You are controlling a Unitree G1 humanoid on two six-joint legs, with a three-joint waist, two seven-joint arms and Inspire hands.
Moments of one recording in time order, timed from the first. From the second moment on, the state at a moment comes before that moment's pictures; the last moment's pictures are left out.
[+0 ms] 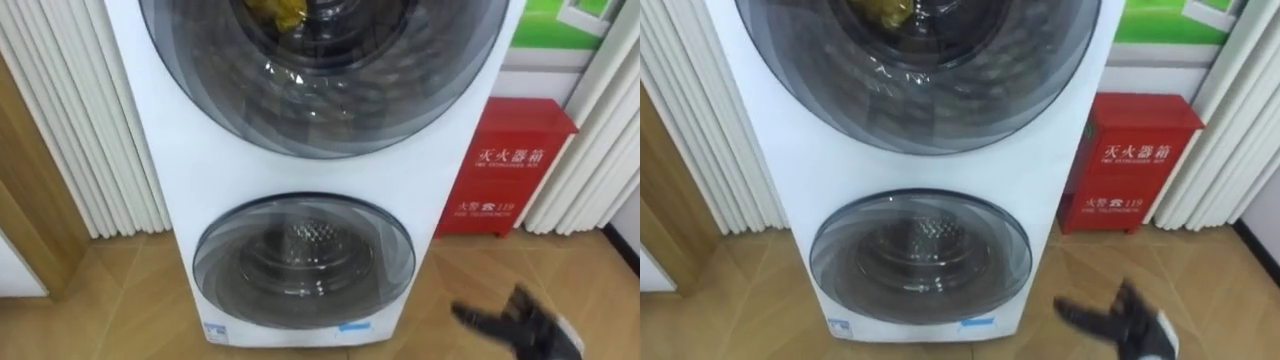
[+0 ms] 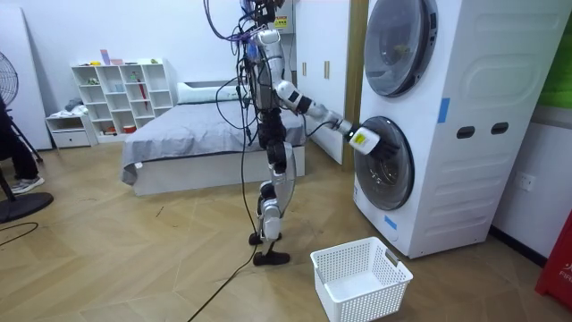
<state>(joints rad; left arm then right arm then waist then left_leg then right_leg) 0.22 0.20 0.14 1.12 0.23 0.06 0.09 -0.14 -0.31 -0.13 0.55 0.48 0.01 -0.08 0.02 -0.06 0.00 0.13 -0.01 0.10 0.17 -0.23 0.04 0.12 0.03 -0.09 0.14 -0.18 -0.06</state>
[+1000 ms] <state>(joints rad) 0.22 0.22 0.13 1.07 0.30 0.13 0.08 -0.40 -0.43 -0.13 0.19 0.47 0.02 -0.20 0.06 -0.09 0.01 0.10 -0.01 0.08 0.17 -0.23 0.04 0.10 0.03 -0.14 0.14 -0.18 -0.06</state>
